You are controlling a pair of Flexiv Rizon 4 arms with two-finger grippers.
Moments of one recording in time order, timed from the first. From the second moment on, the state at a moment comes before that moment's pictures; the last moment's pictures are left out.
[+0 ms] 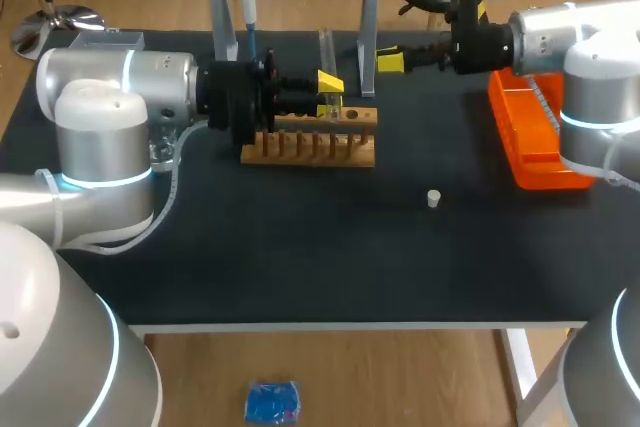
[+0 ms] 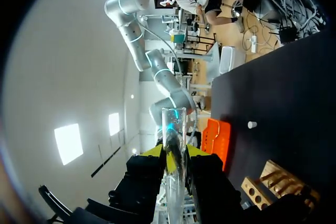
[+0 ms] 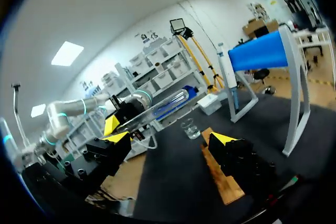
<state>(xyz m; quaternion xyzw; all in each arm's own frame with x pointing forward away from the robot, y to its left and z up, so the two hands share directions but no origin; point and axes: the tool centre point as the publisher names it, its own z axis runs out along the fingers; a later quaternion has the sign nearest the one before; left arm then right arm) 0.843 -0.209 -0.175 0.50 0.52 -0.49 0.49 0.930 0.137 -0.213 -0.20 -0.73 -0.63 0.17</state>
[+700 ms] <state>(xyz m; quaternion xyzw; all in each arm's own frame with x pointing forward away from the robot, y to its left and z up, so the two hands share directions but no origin) 0.843 -0.209 -0.175 0.50 0.52 -0.49 0.49 0.917 0.114 -0.291 0.07 -0.78 -0.62 -0.02</state>
